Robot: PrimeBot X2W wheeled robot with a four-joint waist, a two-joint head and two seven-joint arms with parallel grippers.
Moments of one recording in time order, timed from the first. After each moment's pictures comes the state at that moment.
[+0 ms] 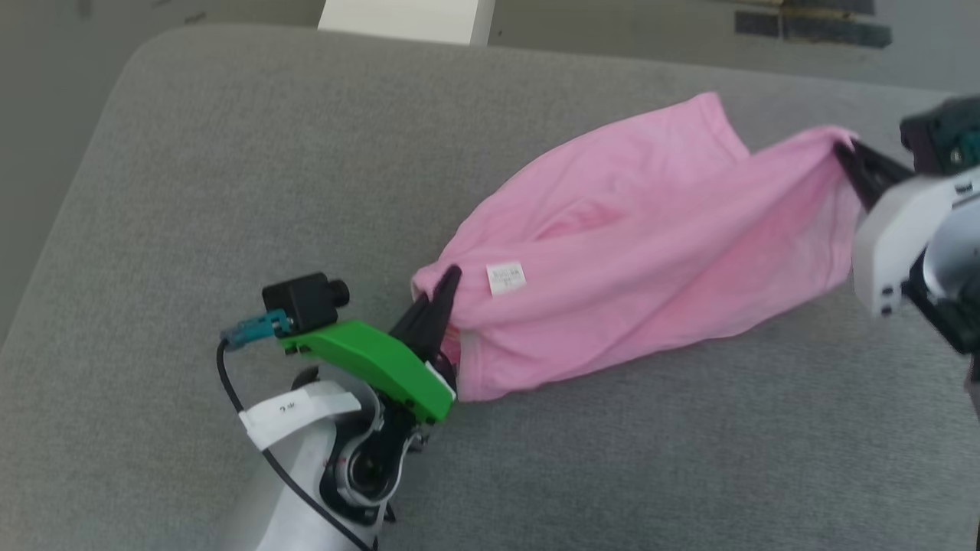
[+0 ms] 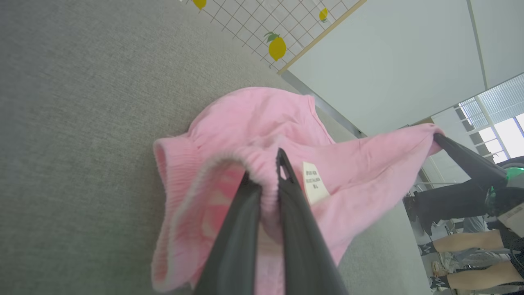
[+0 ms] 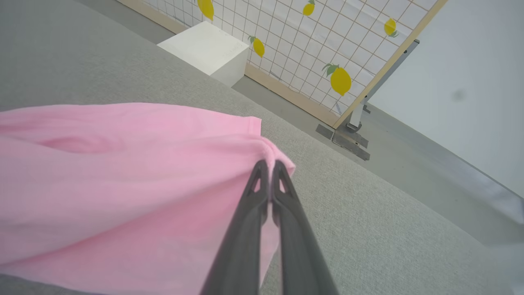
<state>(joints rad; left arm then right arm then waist) -0.29 0.08 -0.34 0.09 -0.89 0.01 0.13 -0.52 -0.47 0.17 0.04 0.27 0.13 0.52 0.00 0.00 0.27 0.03</state>
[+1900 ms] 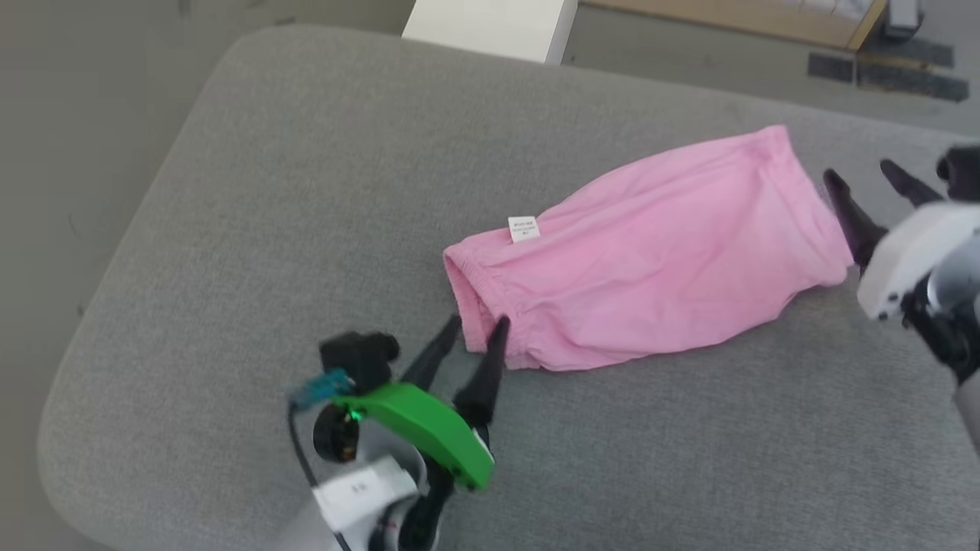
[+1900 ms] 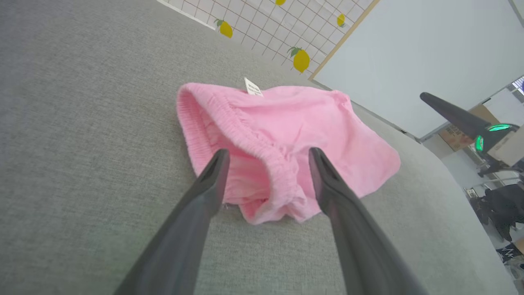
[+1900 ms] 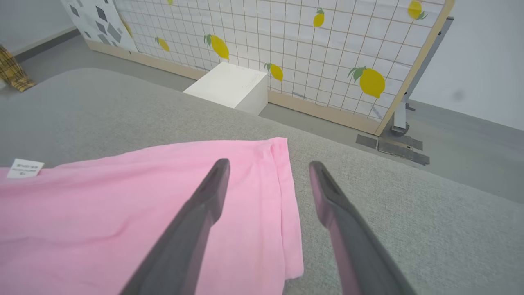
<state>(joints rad) -0.29 0.17 -0.59 0.18 -0.84 0.06 -0.12 -0.65 -0.48 0.30 0.61 0.53 0.13 0.06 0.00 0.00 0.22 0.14</state>
